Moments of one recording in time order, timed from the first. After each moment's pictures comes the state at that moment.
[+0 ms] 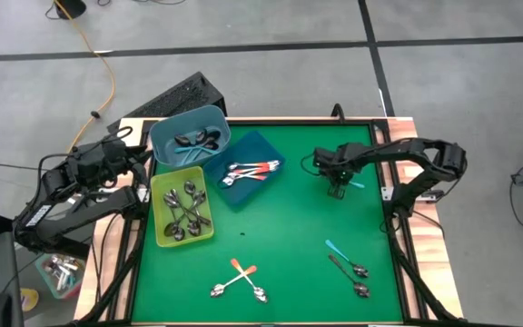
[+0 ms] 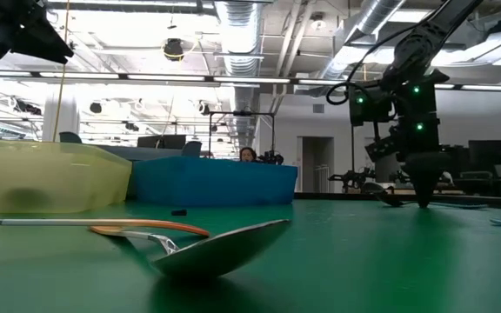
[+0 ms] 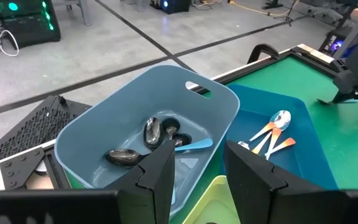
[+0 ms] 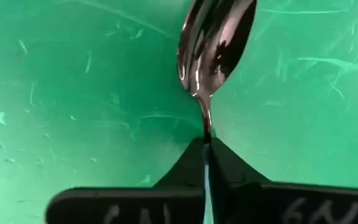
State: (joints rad) left arm 0.56 0.22 0.78 -1.00 -0.27 -0.28; right arm -0.42 1.56 0.75 -0.77 0.18 -0.02
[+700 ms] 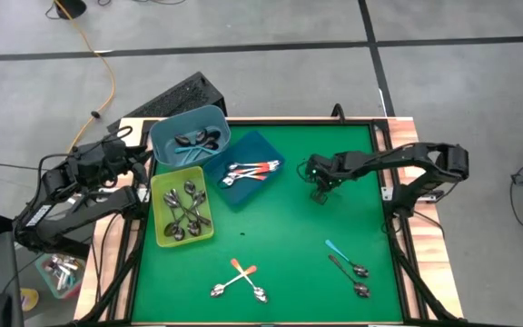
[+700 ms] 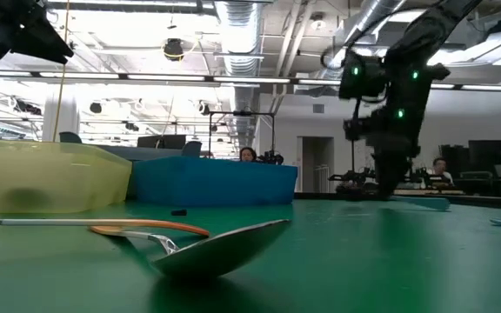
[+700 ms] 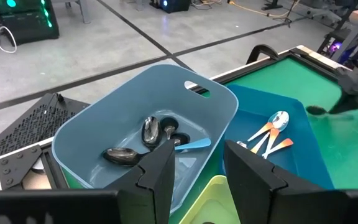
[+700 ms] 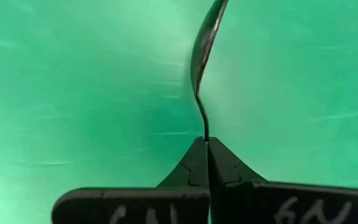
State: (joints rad) left arm 0.56 0.22 0.78 -1.00 -0.27 -0.29; right arm -0.30 1.50 0.75 -0.57 0.14 0.26
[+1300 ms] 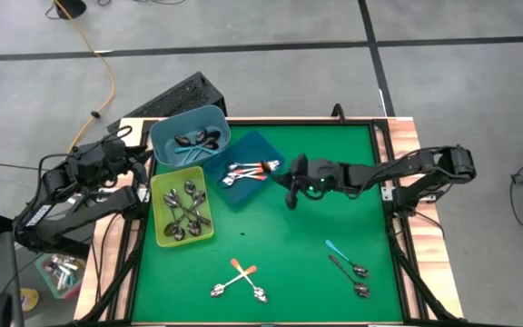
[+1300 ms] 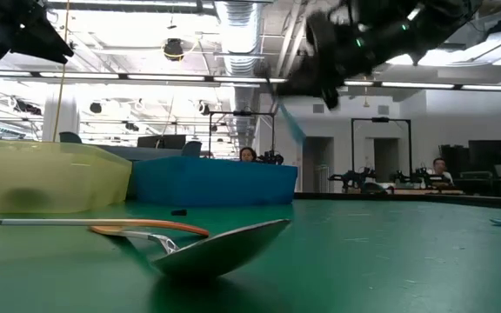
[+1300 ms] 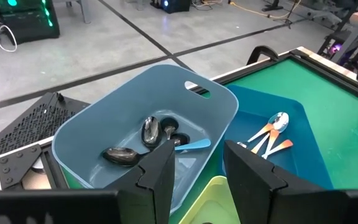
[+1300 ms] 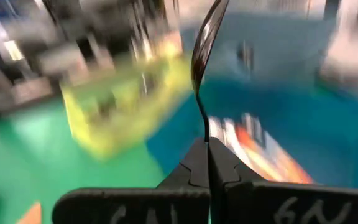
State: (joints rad) left arm 0.56 0.22 0.78 -1.00 -0.27 -0.30; right arm -0.06 1.45 0.75 0.31 0.14 0.28
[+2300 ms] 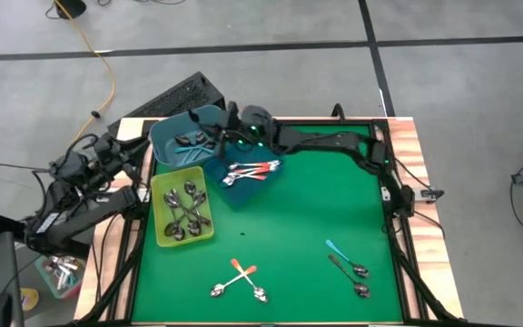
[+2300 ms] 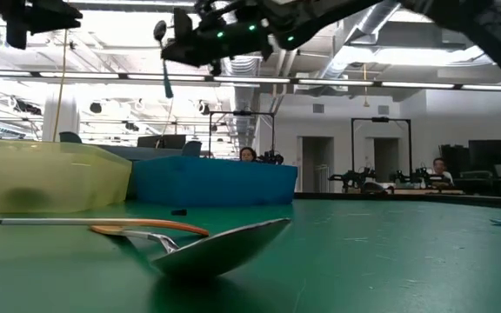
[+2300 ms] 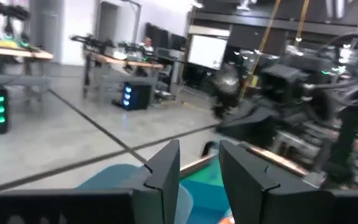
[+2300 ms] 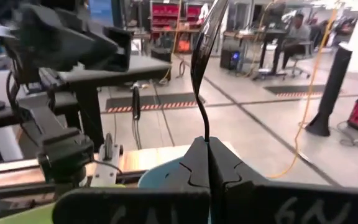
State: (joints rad) left arm 0.56 0.00 0.62 -0.57 -0.18 -0.22; right arm -0.26 2.16 1.86 0.28 -0.05 -0.03
